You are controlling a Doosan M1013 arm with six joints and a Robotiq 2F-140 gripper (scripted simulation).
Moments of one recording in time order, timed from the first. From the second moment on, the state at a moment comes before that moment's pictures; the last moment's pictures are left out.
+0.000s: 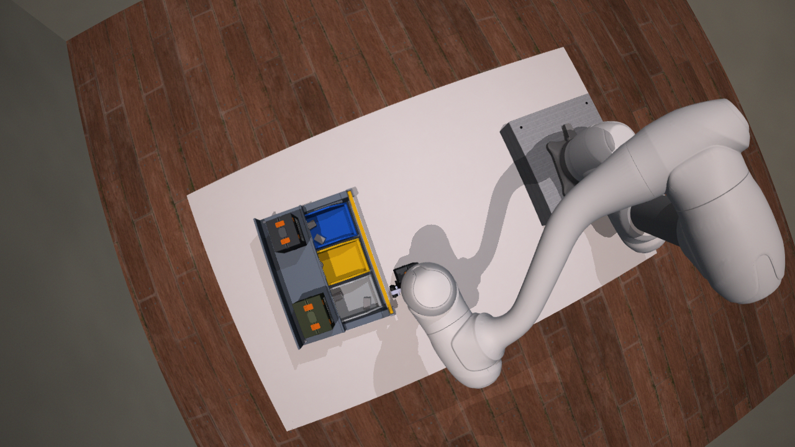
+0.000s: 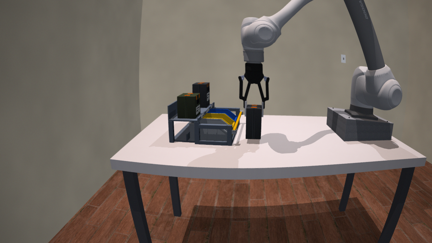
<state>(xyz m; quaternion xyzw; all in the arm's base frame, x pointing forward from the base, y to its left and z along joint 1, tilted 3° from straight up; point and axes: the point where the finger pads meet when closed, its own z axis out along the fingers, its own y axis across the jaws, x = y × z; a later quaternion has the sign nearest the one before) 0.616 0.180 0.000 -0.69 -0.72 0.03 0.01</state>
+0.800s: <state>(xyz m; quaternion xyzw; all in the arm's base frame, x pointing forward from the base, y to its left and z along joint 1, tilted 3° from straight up) 0.616 0.178 -0.010 -0.69 -0.72 0.03 0.01</state>
